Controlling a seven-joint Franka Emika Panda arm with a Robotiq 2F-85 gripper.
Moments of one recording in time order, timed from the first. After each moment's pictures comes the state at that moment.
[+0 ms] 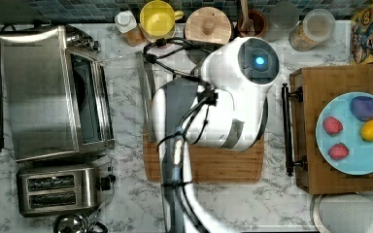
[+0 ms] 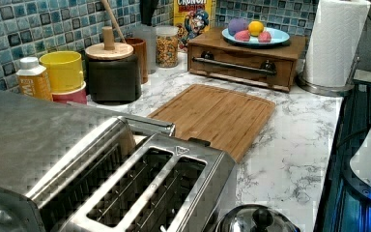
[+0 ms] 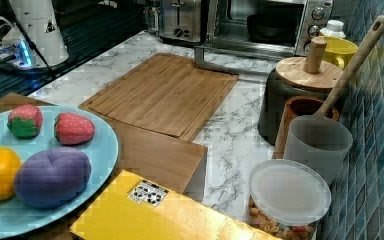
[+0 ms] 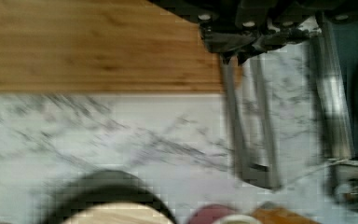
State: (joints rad) arm -0.02 0.14 -0.06 -1.83 0.38 0.40 -0.99
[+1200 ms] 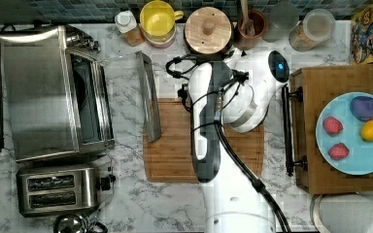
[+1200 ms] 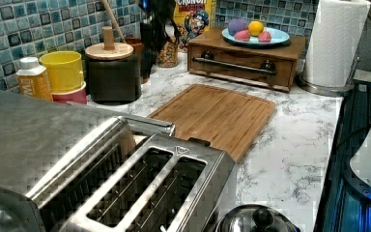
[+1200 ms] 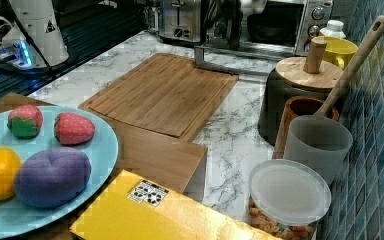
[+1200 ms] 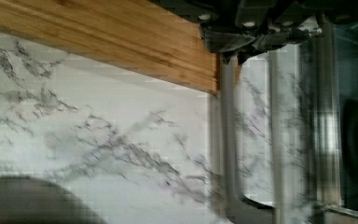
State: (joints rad) arm -0.08 0.39 -0.07 -1.88 0.66 0.45 -1.41
